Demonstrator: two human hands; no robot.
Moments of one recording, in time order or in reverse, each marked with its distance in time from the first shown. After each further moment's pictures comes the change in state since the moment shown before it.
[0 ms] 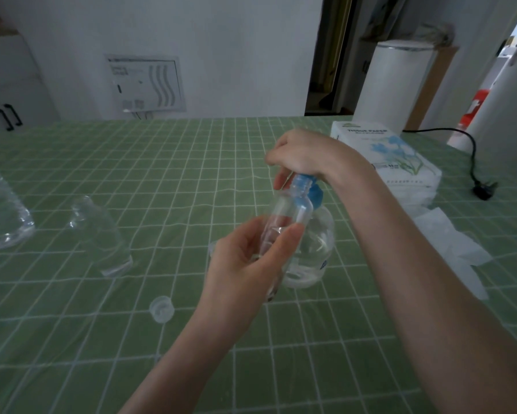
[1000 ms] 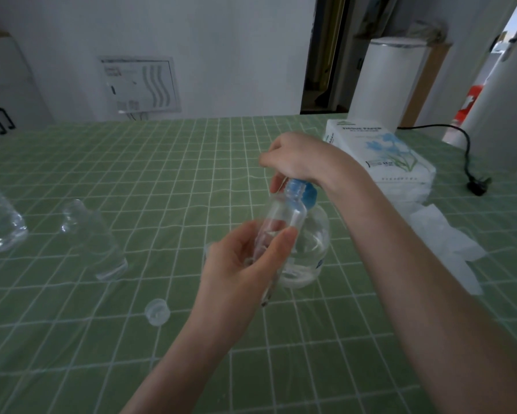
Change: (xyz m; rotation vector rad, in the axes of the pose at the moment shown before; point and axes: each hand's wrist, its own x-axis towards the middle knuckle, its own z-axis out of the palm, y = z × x) left_hand -0.001 -0.004 0.000 0.029 0.021 -0.002; right_hand -0.003 0.003 0.002 0.003 0.013 -0.017
